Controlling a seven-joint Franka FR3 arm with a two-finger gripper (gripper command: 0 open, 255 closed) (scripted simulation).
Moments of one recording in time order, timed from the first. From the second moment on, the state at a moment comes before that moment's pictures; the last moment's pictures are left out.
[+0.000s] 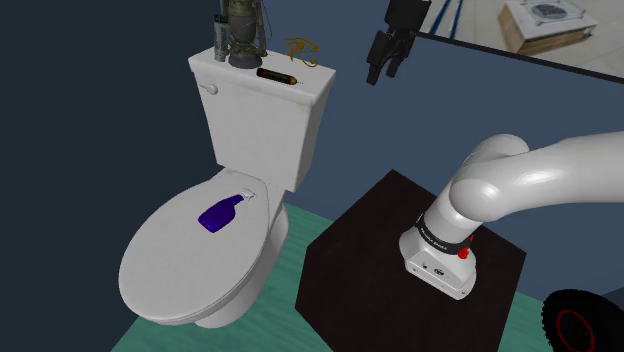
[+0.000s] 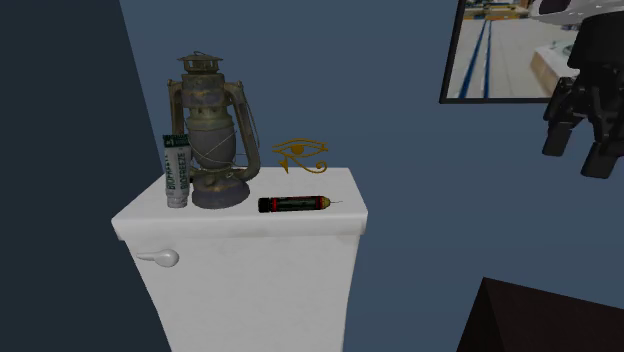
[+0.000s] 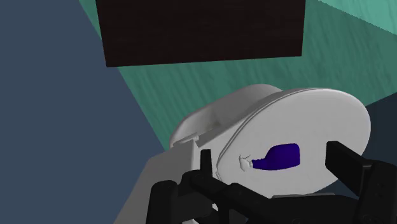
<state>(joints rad) 0.00 -0.83 -0.03 -2.43 0.06 1.62 -0.04</state>
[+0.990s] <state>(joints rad) 0.05 -0.31 -0.12 -2.16 0.04 1.84 -0.28</state>
